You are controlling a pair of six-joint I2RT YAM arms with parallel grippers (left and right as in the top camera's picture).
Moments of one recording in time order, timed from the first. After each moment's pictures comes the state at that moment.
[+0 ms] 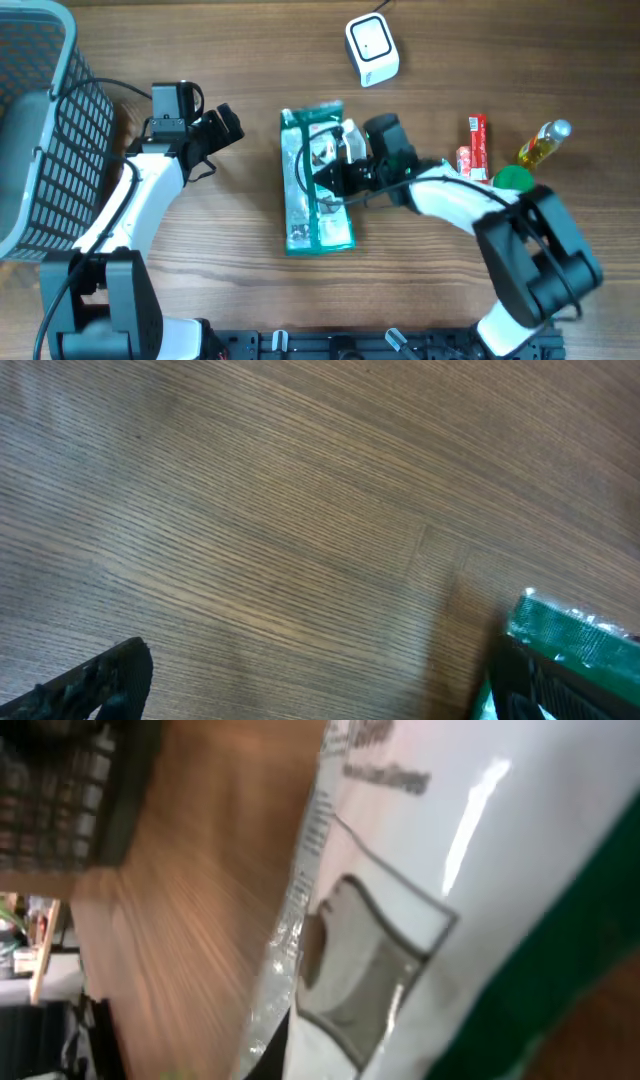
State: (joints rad) left arm -0.01 1.60 0.99 -0.37 0.04 -0.47; right arm 0.50 1.81 0.90 0.04 -0.67 0.37
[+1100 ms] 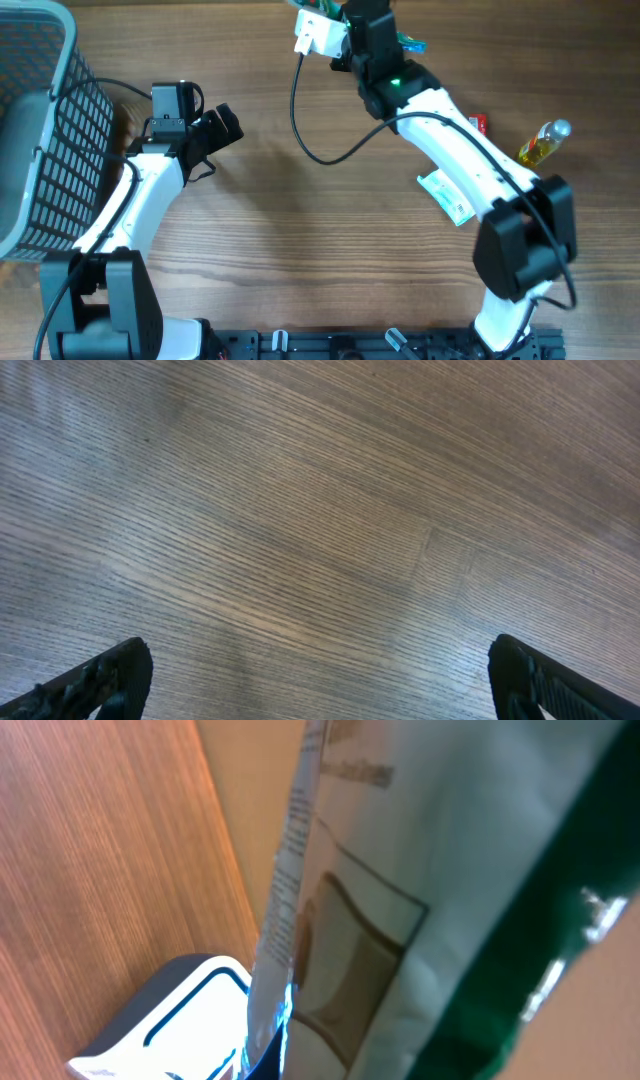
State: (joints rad) left arm -0.01 1.60 0.99 -0.37 0.03 -0.47; right arm 0.50 1.96 1.63 -0.09 0.23 -1.11
